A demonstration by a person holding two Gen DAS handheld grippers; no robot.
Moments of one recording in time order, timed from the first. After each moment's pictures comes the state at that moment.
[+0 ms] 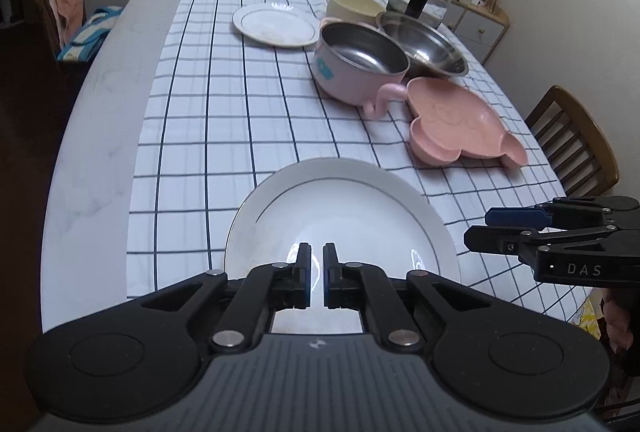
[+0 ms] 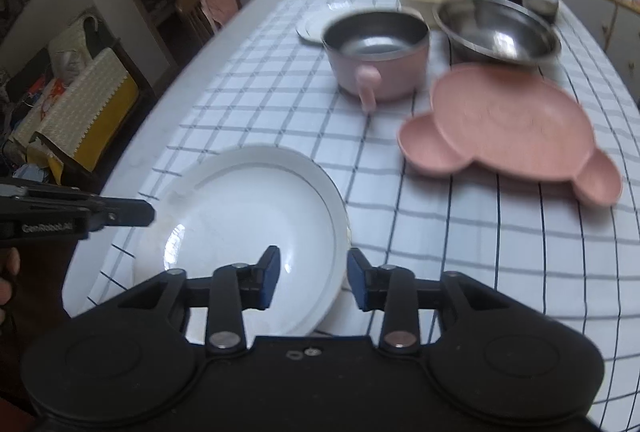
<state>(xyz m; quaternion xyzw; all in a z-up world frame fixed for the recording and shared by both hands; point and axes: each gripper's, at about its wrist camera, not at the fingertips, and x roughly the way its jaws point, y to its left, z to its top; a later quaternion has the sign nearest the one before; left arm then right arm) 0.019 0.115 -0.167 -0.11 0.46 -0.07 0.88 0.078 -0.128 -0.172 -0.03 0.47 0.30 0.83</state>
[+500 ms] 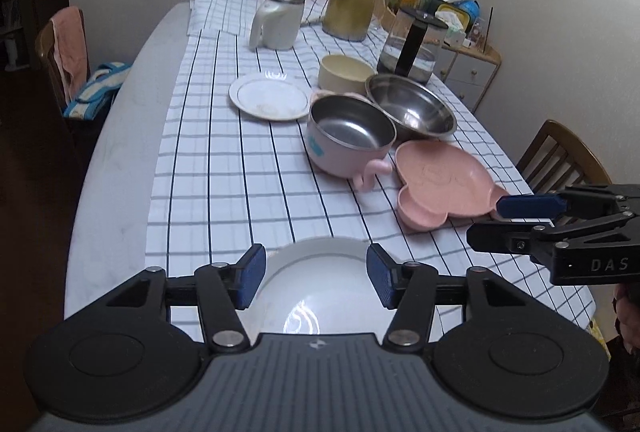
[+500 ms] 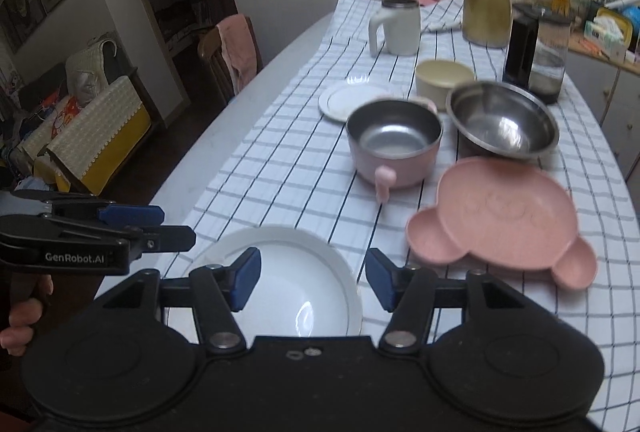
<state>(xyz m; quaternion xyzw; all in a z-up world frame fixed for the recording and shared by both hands) 0.031 0.110 -0.120 -0.09 0.40 -0.05 0.91 0.086 -0.116 -0.110 -0.04 0.40 0.31 0.86</state>
